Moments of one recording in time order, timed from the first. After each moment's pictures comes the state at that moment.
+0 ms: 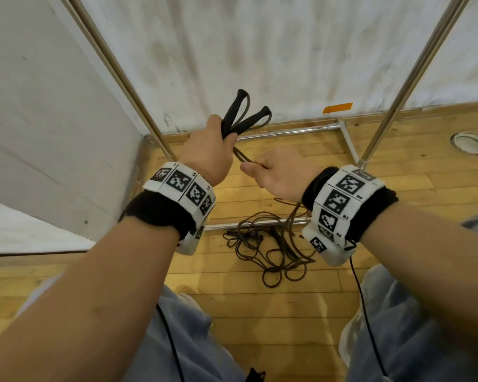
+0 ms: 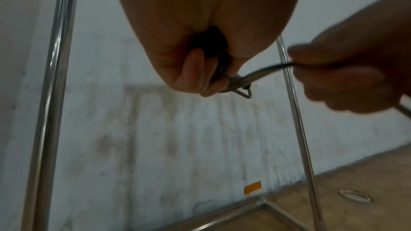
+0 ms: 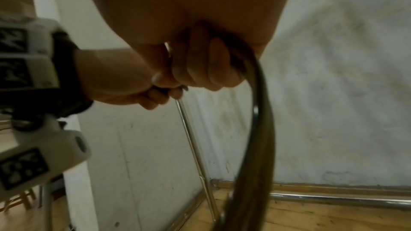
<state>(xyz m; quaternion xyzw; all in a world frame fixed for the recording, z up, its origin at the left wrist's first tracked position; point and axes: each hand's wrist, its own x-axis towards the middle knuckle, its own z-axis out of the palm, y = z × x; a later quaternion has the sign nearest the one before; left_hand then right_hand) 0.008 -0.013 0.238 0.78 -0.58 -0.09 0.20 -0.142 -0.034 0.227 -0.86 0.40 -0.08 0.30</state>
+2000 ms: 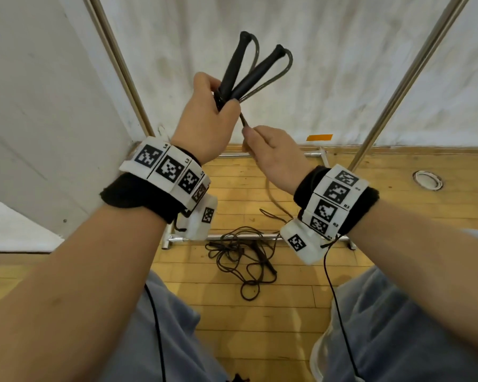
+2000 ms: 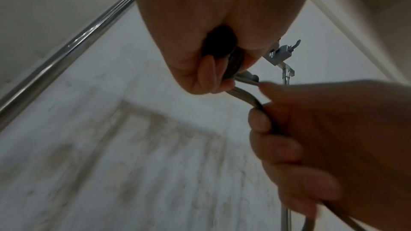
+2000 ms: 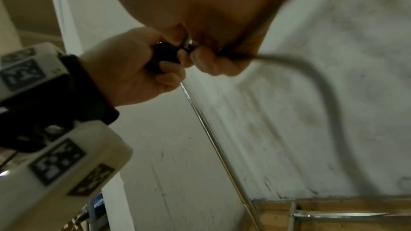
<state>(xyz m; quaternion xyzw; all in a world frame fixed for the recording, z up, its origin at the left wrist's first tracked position) 0.002 -0.003 0.301 0.65 -0.56 -0.18 0.48 -0.133 -0.034 0.263 -0.80 0.38 -0.31 0.35</state>
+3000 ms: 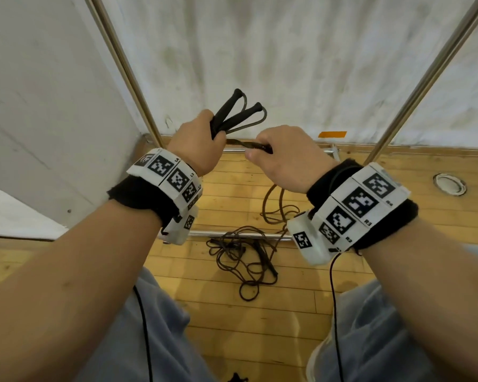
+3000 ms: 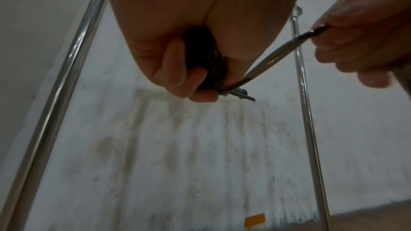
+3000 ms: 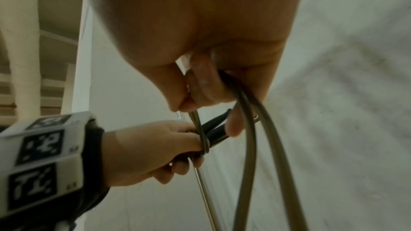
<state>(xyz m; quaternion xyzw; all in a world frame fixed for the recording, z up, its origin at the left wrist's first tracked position) 0.017 -0.024 0.248 0.79 -0.55 -0.08 0.24 -0.156 -0.043 0.279 -0.89 0.38 -0.14 0.19</state>
